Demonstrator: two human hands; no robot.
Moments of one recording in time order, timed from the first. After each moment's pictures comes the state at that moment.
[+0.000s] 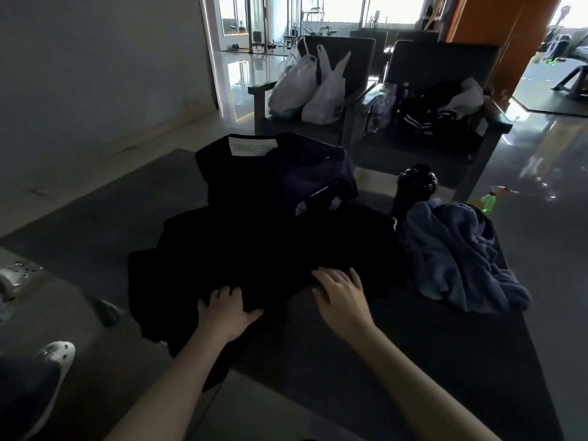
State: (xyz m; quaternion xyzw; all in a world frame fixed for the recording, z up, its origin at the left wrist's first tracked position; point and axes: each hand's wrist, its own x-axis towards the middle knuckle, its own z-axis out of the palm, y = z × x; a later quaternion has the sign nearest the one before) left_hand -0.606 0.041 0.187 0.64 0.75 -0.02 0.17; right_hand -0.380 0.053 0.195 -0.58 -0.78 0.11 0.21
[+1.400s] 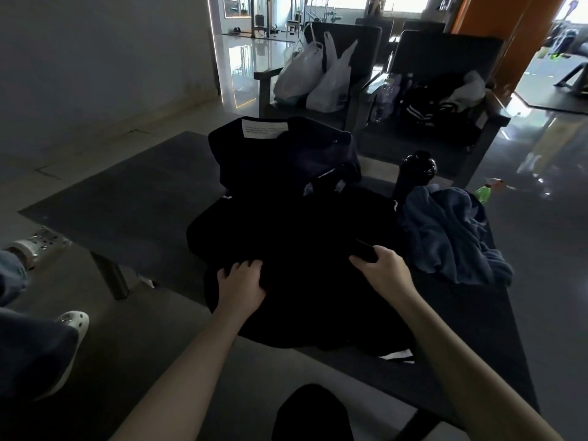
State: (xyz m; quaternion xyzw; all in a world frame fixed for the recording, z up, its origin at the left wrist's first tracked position) left_hand -0.604 0.006 0.188 0.69 0.71 0.12 0.11; right_hand -0.339 0.020 0.246 -0.72 -0.60 0.24 0.25
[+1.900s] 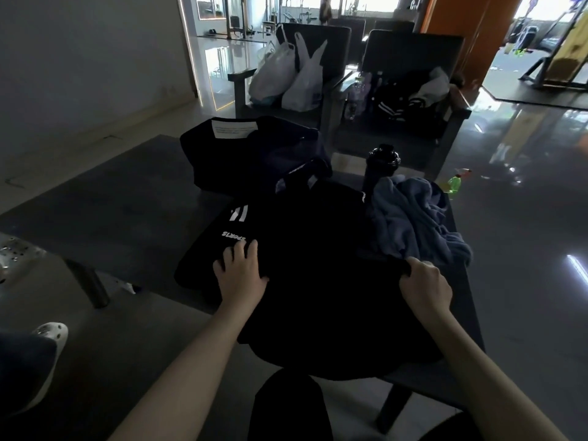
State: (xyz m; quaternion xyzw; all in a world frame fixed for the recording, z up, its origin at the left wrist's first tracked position) left_hand -0.543 -0.008 0.211 0.67 0.73 0.12 0.05; right_hand -0.243 -0.034 0.235 -0.81 -0.55 0.05 0.19
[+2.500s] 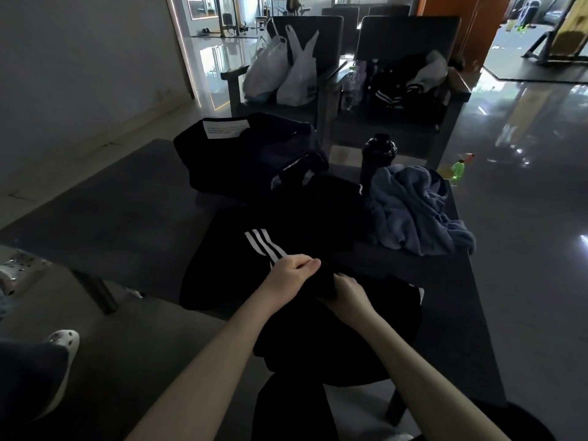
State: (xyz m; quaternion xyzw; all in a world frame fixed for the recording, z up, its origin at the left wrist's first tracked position) left_hand -0.483 -0.023 0.247 0.63 0.52 0.29 0.49; right_hand -0.326 -0.024 0.178 -0.63 -0.70 0.26 0.19
